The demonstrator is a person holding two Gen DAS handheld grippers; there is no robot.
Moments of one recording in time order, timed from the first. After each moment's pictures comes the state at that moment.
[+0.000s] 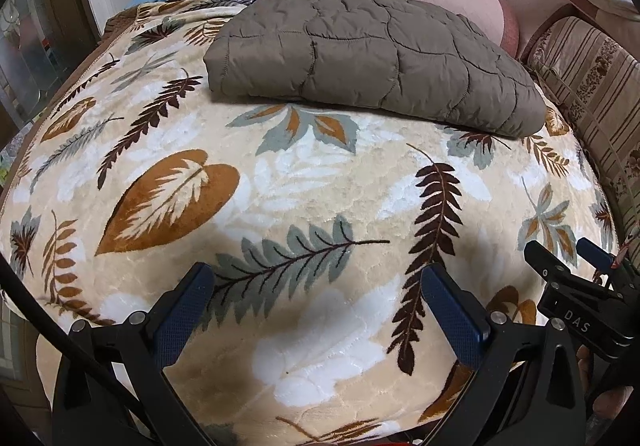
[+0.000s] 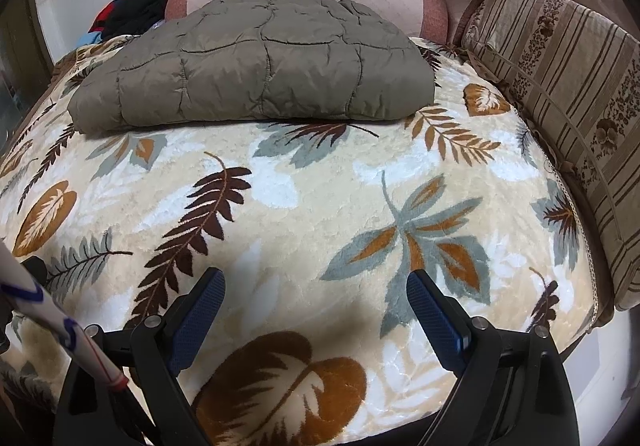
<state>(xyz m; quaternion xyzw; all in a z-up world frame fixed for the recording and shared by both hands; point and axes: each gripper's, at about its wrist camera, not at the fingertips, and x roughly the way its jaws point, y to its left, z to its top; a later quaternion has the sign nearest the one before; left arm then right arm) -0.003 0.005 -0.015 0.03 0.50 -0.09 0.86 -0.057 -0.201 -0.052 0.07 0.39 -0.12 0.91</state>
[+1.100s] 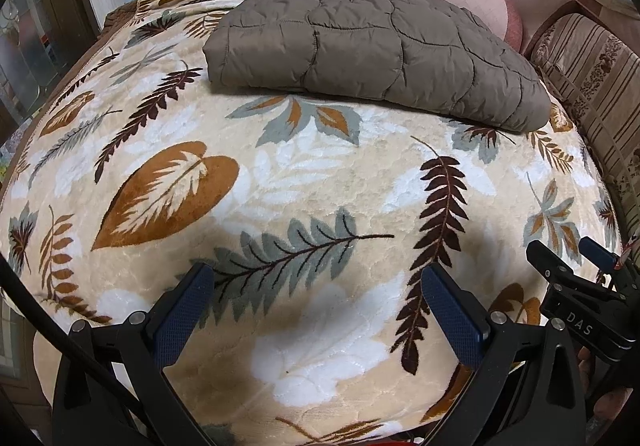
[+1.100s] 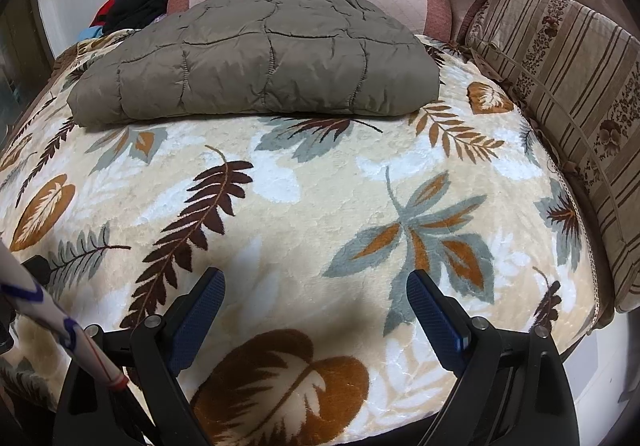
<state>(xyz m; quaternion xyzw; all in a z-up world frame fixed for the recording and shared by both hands) -0.001 0.006 -0.023 0.03 0.51 -0.08 0.86 -0.055 -0.201 -0.057 0.06 0.40 -0.12 0.91</state>
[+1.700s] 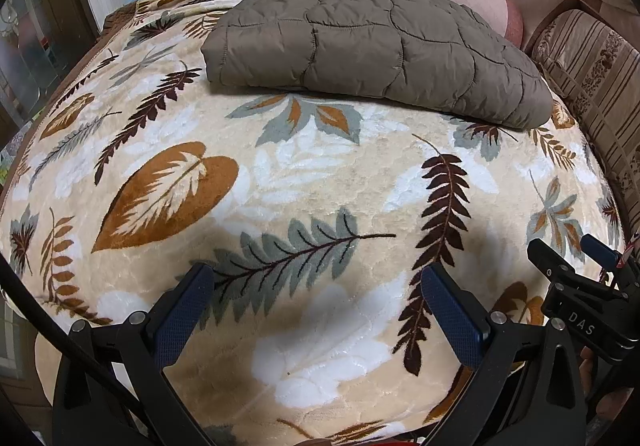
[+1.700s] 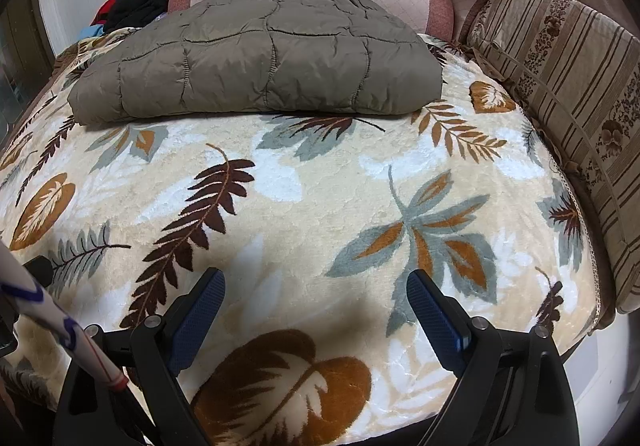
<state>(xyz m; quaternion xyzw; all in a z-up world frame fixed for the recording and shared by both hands) 0.000 0.005 -0.025 0.04 0.51 -0.08 0.86 -0.054 -0.200 -0.058 0.06 0.40 -0.12 0.91</state>
